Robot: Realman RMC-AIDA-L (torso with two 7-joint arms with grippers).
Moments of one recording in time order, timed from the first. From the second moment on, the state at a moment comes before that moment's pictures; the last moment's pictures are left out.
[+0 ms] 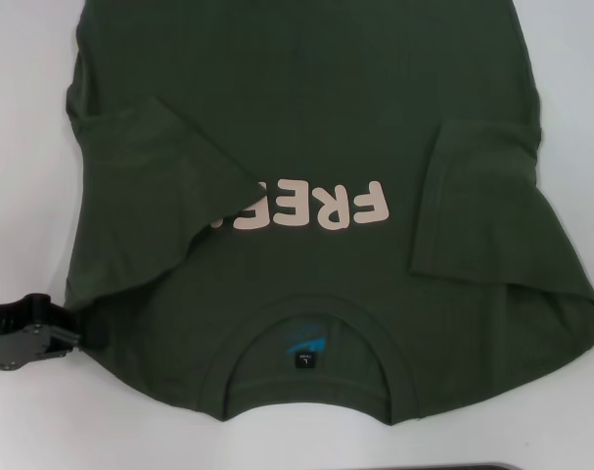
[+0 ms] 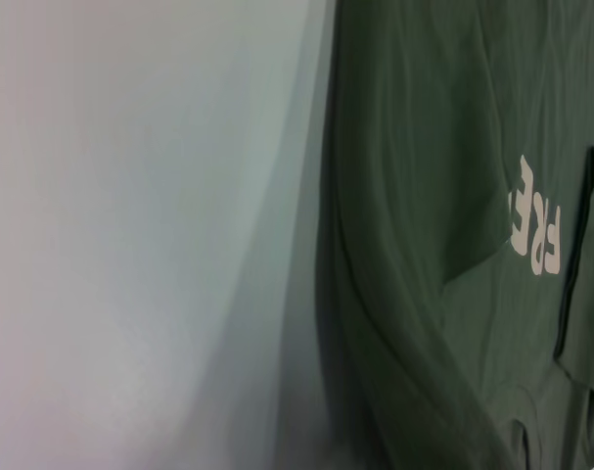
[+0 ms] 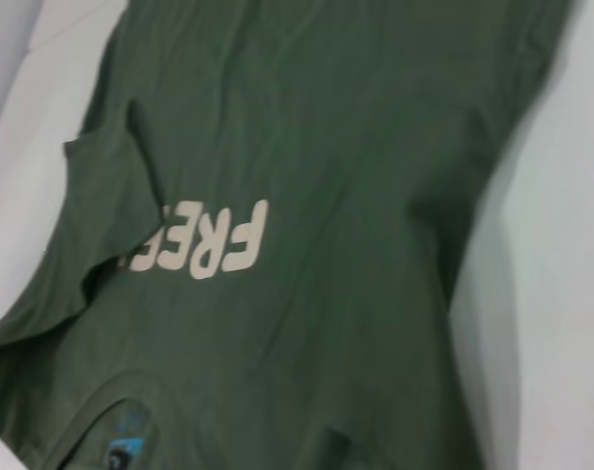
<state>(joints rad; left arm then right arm) -0.43 -1.97 0.60 0.60 2.43 1.72 -2.48 0.36 1.86 -0.42 -0.75 -2.47 -1.80 2.10</state>
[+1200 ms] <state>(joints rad) -0.43 -1.96 0.59 0.60 2.43 1.72 -2.48 0.40 1.89 -0.49 -0.70 -2.53 -1.73 2.12</state>
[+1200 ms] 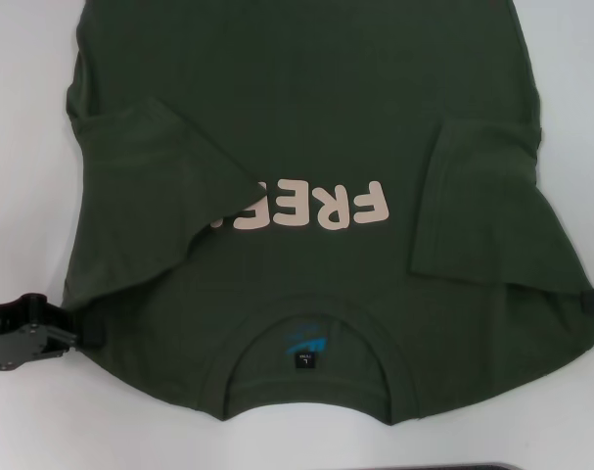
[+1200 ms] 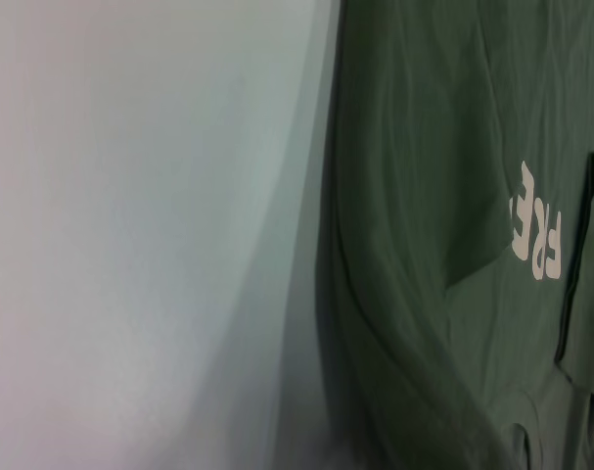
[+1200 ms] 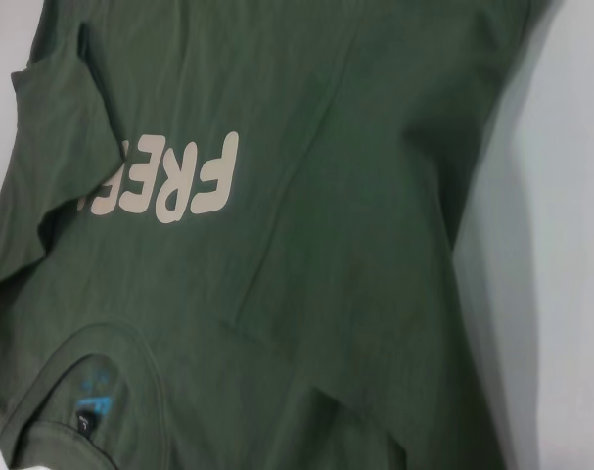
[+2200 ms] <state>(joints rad) -0.43 -1.97 0.59 0.60 2.43 1.72 -2.48 0.41 1.90 -0.49 -0.70 -2.54 -1.73 2.13</state>
